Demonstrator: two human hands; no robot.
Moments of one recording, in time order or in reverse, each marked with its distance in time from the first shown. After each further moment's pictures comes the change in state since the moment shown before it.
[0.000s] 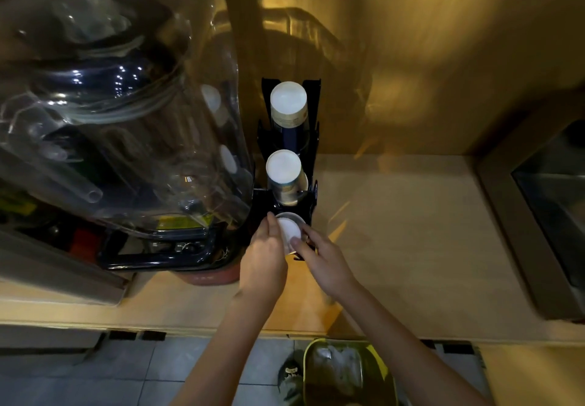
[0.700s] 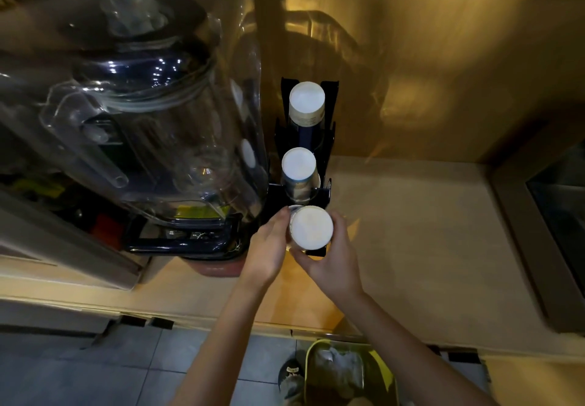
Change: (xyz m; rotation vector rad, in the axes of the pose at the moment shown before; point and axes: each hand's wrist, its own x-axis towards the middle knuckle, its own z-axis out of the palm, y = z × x) left_hand -0.009 0.005 -0.029 -0.893 0.002 -0.167; right_hand -0.014 -0.002 0.009 -0.107 0.264 -0.249
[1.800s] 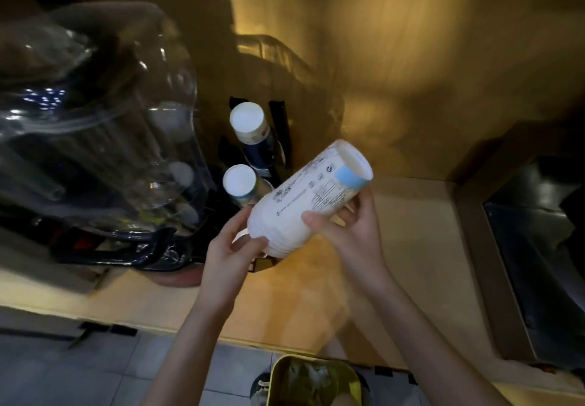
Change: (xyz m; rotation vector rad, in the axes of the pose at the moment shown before) left_hand -0.030 0.035 0.059 -0.217 0.093 0.110; right_hand 0.041 -0.028 -0.145 0.692 -0.042 0.075
